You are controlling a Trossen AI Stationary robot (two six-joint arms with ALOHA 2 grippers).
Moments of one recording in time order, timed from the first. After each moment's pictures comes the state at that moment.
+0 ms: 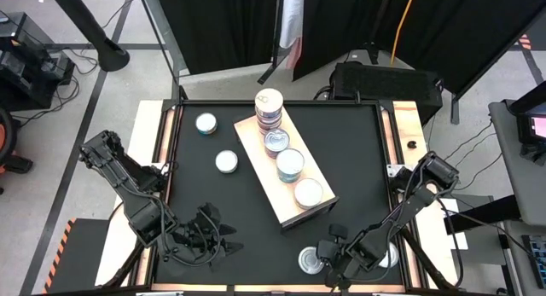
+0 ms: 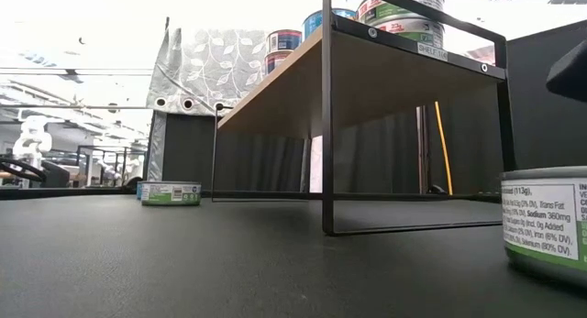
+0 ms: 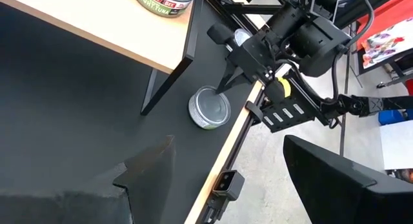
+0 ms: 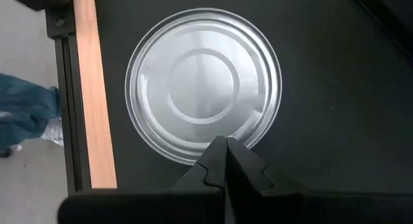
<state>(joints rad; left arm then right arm) -0.81 1.51 1.43 -0.69 -0.64 -1.33 0.81 1.83 1.15 -0.52 0.26 1.00</state>
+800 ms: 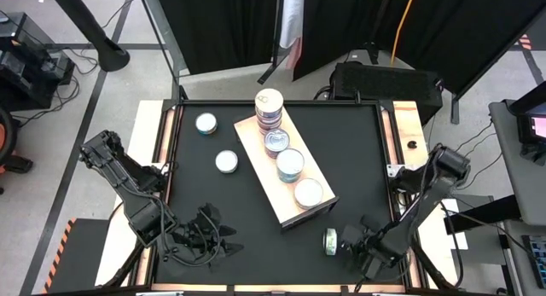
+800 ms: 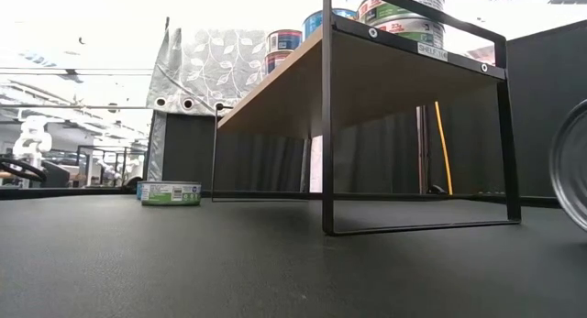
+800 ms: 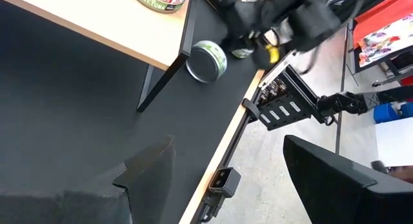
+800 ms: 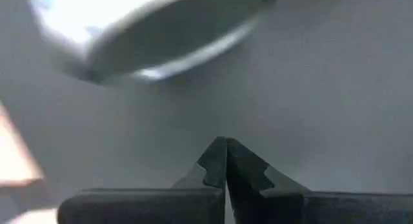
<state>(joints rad) -0.81 1.51 1.43 -0.68 -0.63 -1.33 0.93 1.68 1.01 -0.80 0.25 1.45</state>
